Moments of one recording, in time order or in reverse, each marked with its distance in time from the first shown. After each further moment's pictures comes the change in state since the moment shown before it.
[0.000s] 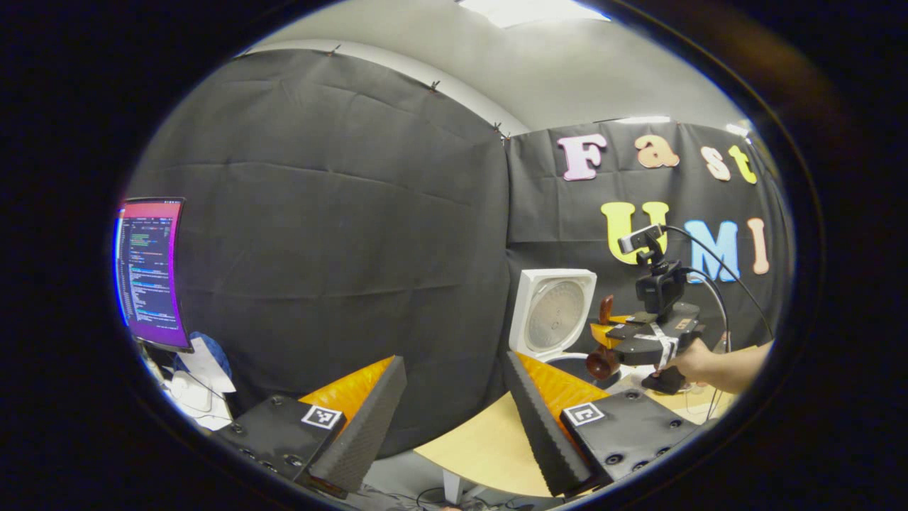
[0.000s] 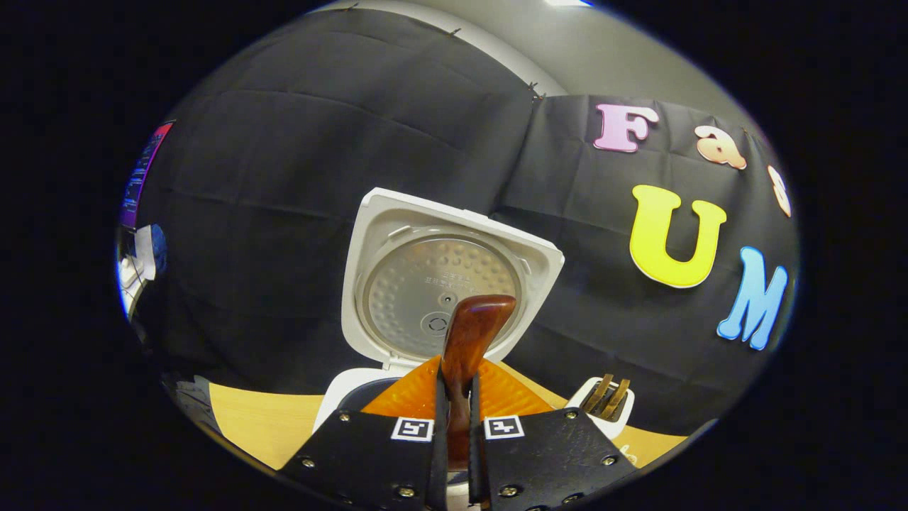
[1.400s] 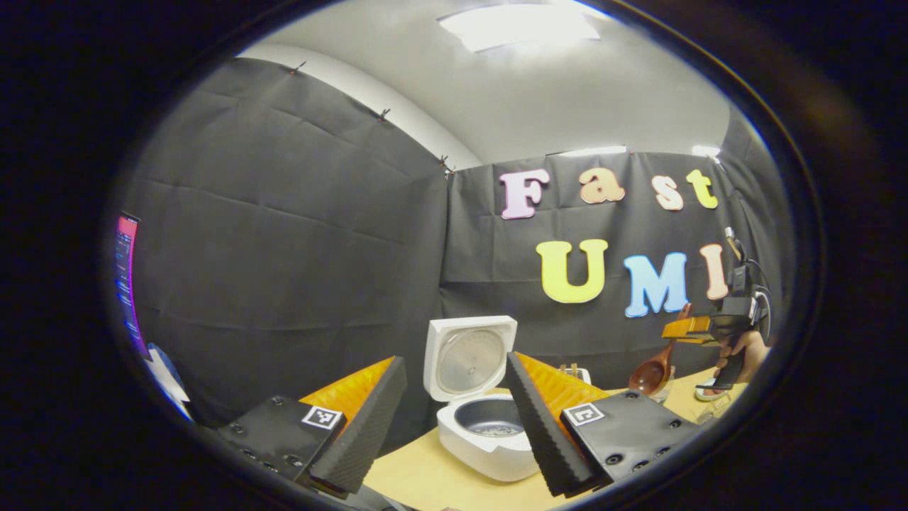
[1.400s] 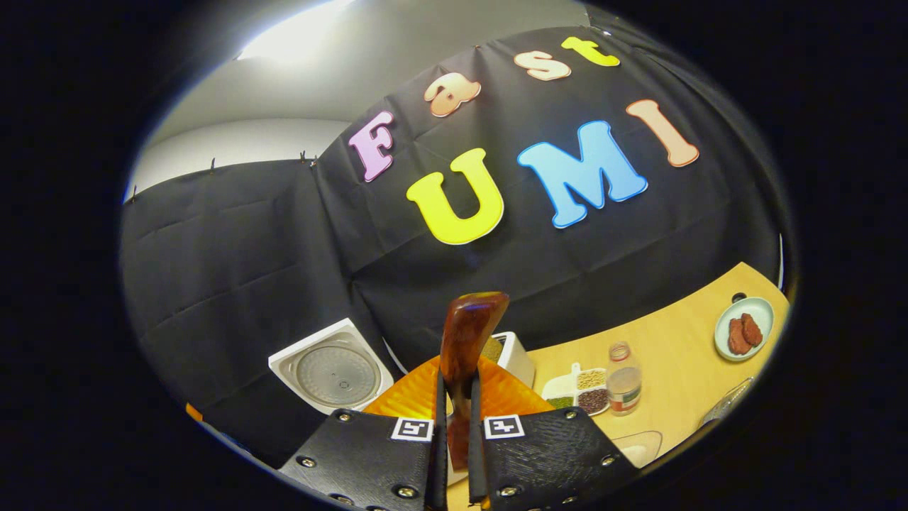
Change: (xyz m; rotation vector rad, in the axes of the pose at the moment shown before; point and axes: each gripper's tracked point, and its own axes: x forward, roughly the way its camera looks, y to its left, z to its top) left arm -0.011 -0.129 0.067 -0.031 -0.159 -0.243; right arm -0.244 -0.234 -0.029 0.816 -0.071 -0.342
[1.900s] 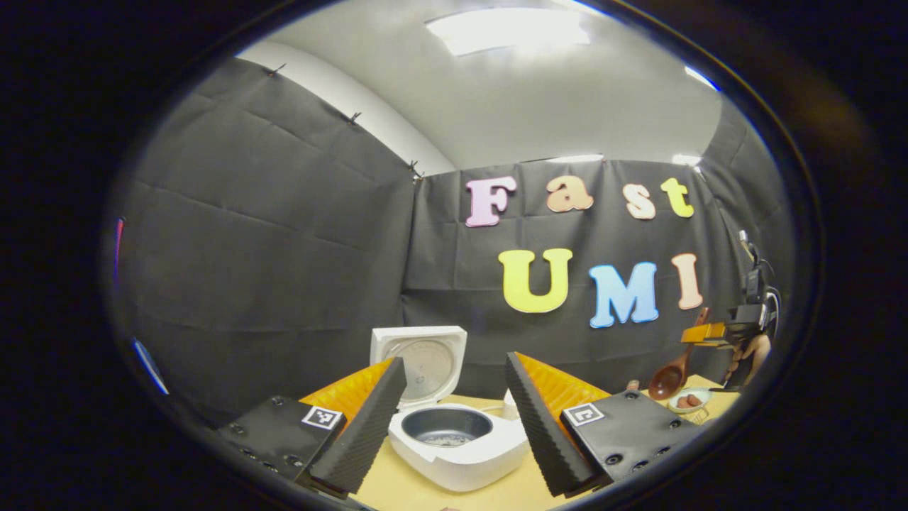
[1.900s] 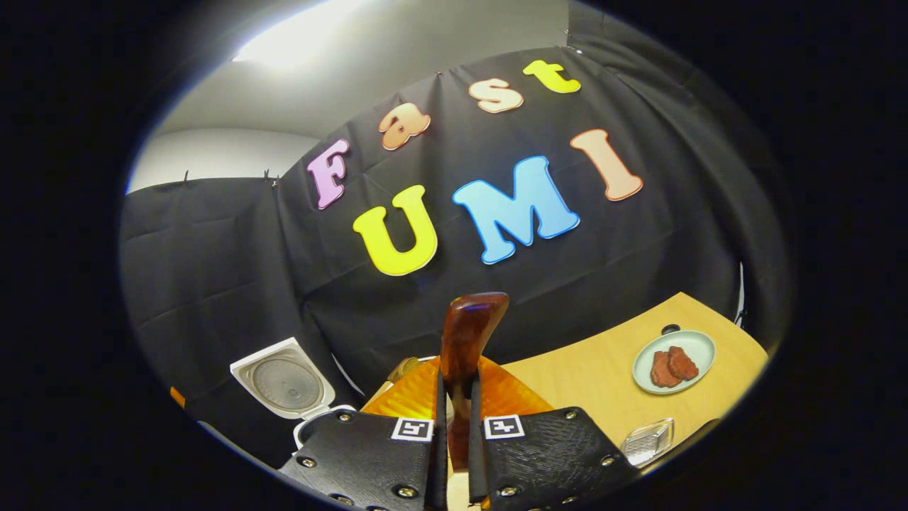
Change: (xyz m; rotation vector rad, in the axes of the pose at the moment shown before) left arm 0.011 -0.088 0.012 -0.017 -0.027 -0.106; right arm -0.068 -0.117 0.051 -0.020 -0.090 -0.176
